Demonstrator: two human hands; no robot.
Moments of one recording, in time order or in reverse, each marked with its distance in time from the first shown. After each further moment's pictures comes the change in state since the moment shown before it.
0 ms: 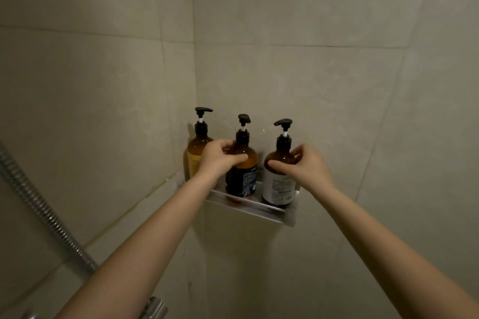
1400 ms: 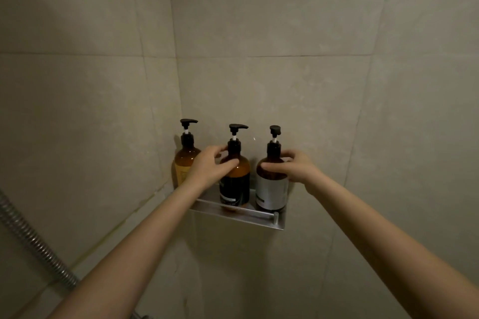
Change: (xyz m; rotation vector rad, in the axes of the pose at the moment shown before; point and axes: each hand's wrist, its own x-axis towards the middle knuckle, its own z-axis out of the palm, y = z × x) left_hand 0.005 -0.004 -0.001 0.250 -0.095 0.258; right_hand 0.004 -0.008 -0.022 0.270 -0.202 0.178
